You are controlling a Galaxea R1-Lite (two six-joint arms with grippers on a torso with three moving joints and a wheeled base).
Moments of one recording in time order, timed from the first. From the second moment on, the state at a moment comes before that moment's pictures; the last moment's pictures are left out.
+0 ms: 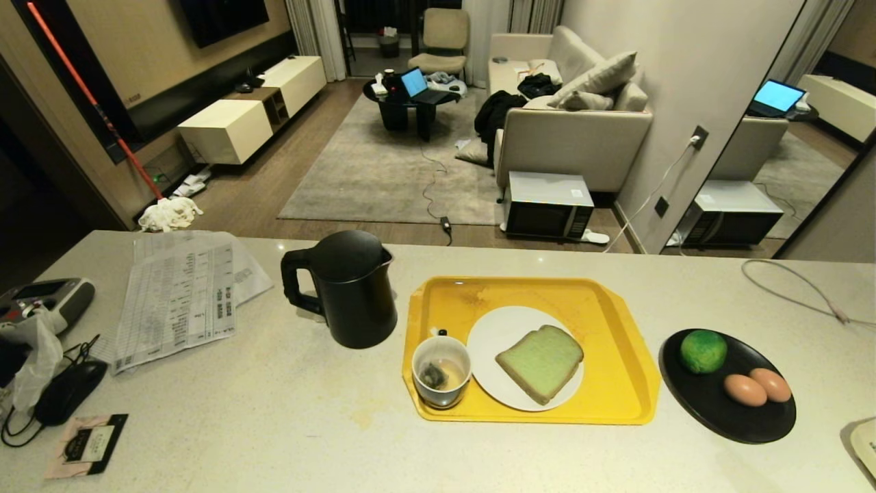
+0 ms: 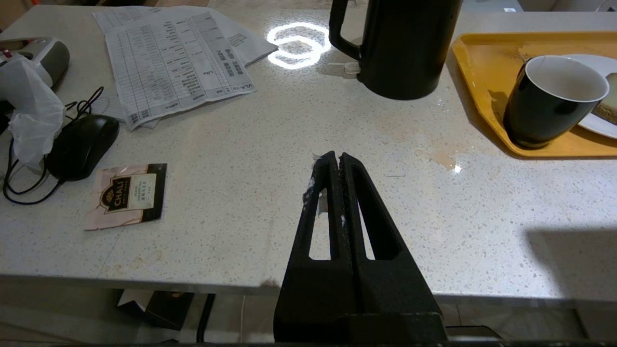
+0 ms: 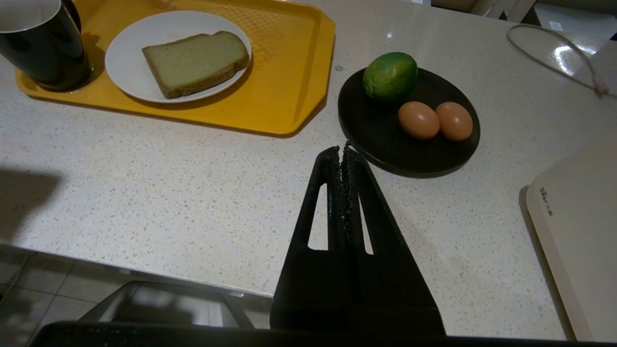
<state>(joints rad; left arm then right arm) 0.00 0.00 0.00 0.00 0.00 0.01 0.00 0.00 -0.04 0.12 0.04 -0.06</state>
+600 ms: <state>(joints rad) 0.00 0.00 0.00 0.00 0.00 0.01 0.00 0.00 -0.04 0.12 0.03 -0.06</state>
